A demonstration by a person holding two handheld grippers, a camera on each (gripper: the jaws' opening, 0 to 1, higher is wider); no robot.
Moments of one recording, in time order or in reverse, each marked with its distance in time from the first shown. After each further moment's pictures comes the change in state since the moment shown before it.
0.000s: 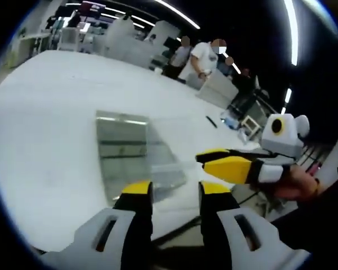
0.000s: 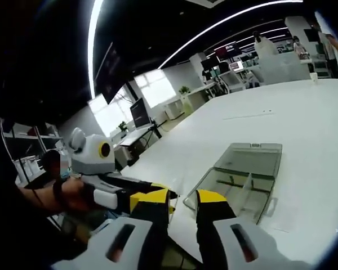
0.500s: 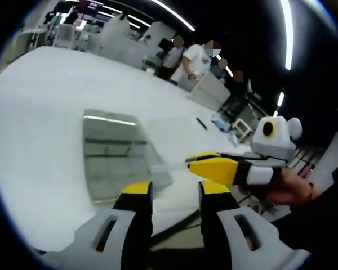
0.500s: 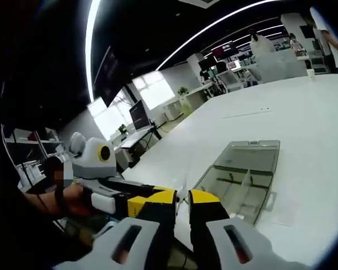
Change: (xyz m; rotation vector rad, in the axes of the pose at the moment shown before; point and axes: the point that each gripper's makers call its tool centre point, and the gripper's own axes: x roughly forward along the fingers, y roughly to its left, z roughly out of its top) left arm 0.006 -0.022 0.000 -0.010 -0.019 -0.059; right arm -0.009 0.001 -0.002 0.035 -0.003 0.002
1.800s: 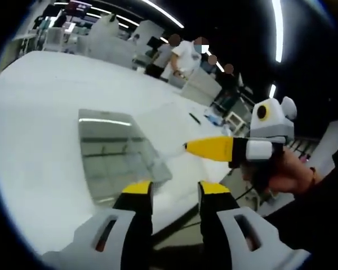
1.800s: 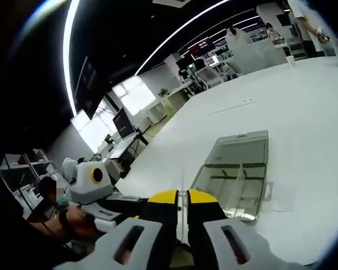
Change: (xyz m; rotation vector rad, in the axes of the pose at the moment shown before) left arm -0.007 0.008 -0.011 0.054 0.026 -0.059; right arm 0.004 -0.007 0.008 0.163 -0.002 -0.124
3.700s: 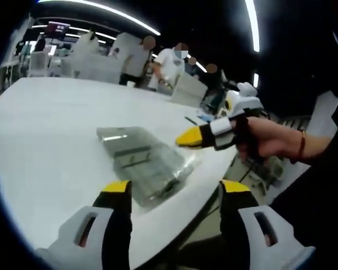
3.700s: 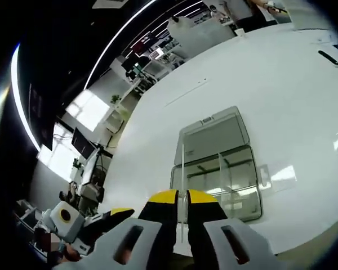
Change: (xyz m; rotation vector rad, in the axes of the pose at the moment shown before) left arm -0.054 0.054 0.008 0.204 -0.042 -0.082; right arm 0.051 -0.041 -0.003 0.288 0.055 -0.293
